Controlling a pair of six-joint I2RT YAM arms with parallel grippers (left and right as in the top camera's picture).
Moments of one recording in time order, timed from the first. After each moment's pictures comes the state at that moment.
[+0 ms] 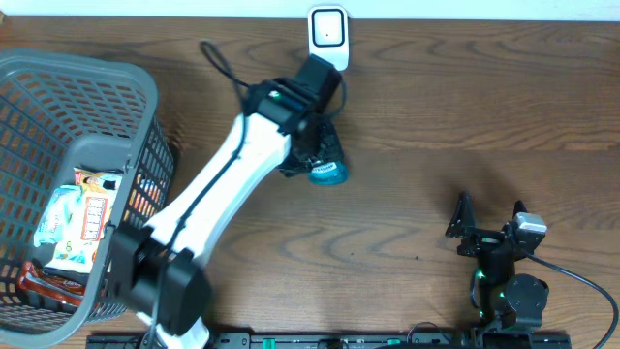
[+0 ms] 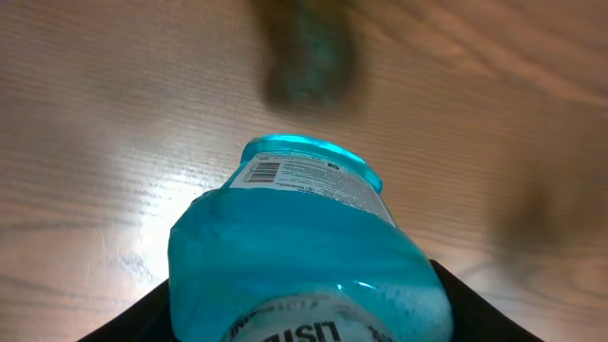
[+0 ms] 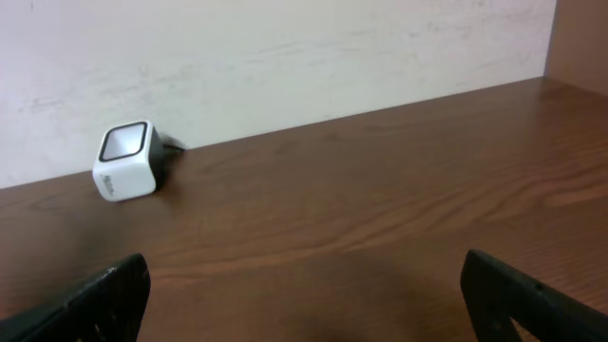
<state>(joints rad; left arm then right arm) -0.56 1.82 1.67 -1.17 0.14 -0.84 -0.04 0.01 0.01 -0.07 0.04 0.21</state>
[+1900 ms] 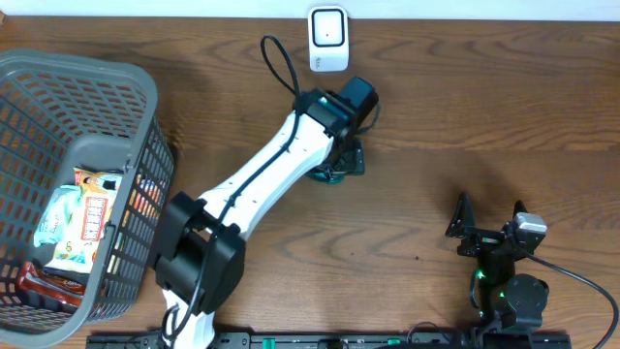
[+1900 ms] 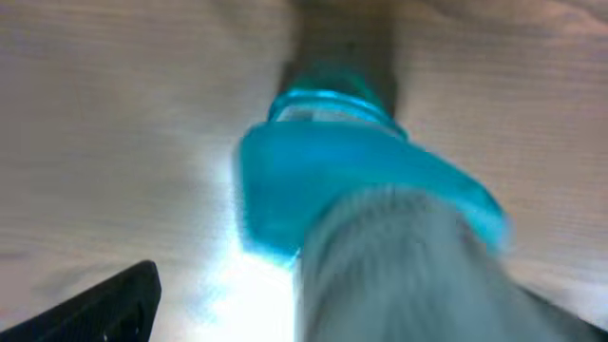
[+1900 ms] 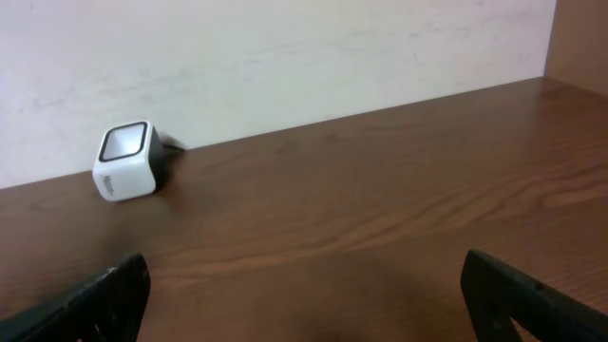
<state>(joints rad) -0.67 1.97 1.78 -1.27 -0.07 -0.72 -0.04 0.01 0.01 -0.07 0.04 0.21</state>
